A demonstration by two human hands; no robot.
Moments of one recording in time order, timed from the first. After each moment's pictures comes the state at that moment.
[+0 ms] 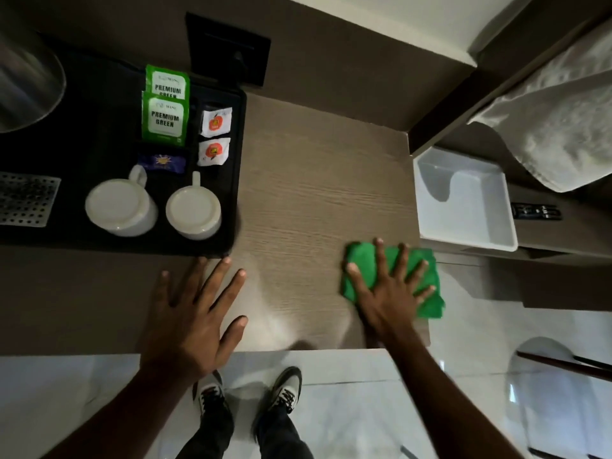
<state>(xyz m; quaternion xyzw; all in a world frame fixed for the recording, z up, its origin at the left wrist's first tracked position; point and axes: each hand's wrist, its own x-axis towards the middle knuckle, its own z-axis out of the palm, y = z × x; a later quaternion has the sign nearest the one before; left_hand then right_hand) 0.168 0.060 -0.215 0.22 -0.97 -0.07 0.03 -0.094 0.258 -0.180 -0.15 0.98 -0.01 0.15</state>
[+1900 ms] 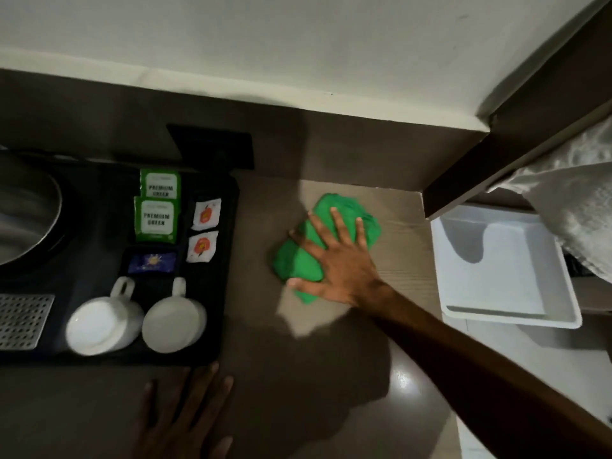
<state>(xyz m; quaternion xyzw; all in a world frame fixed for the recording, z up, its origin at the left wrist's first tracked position) 0.143 0.047 -0.190 0.22 -0.96 -0.11 -0.12 -0.224 0.080 -0.194 -0.57 0.82 0.04 0.09</state>
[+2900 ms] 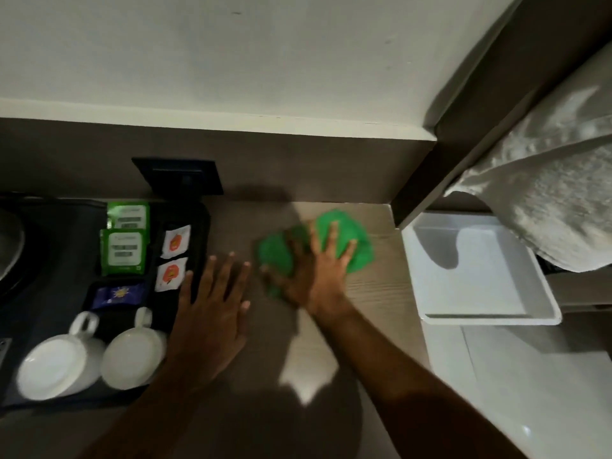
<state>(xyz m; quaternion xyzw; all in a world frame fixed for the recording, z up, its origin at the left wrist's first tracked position) -0.033 -0.018 -0.199 0.25 -0.97 -0.04 0.04 -0.217 0.078 -0.190 -0.38 0.92 -0.05 0.12</state>
